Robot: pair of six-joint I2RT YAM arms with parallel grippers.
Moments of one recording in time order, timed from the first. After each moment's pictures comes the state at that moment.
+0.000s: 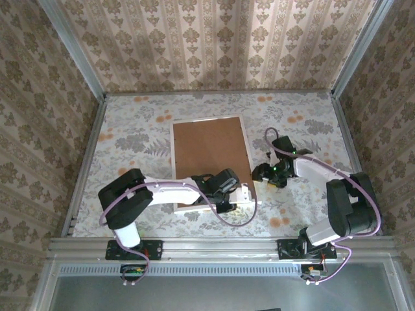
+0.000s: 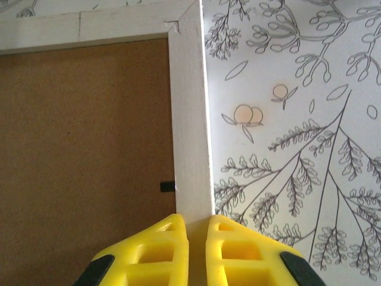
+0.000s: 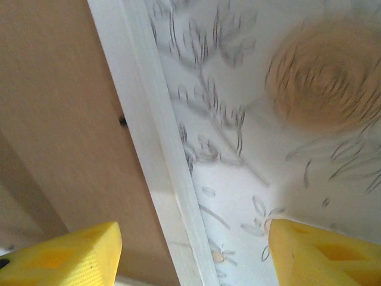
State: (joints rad) left arm -1.14 1.73 0.92 -0.19 0.15 0.40; right arm 0.22 1.48 0.76 -0.60 -0.38 0.46
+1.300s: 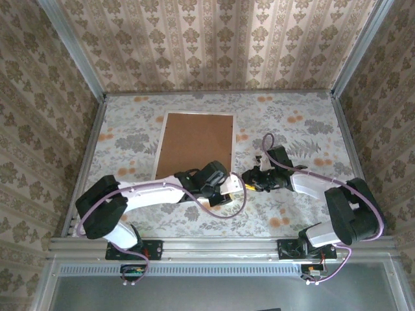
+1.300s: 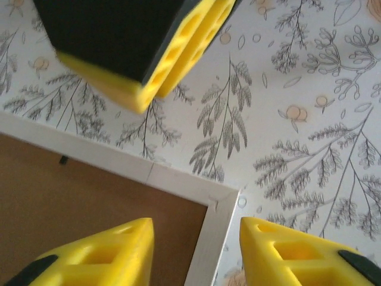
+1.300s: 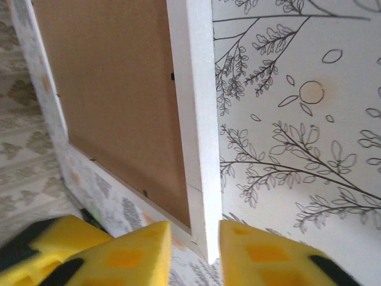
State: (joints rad) left arm -1.08 1.53 0.87 -0.24 0.10 0.32; right arm 0.33 1.41 0.59 -0.16 -0.63 0.75
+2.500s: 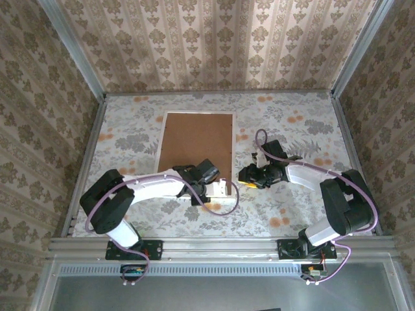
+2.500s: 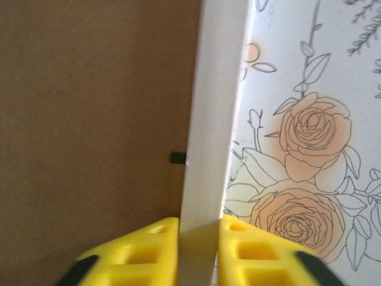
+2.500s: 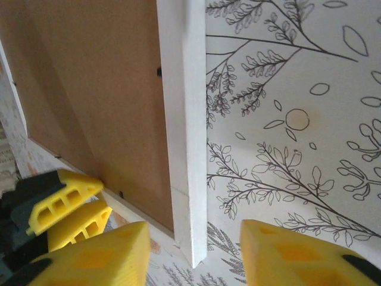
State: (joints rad) left arm -0.98 1.60 0.88 -0.51 0.03 0.61; right arm 0.34 1.51 0.72 -0.32 -0.58 0.62
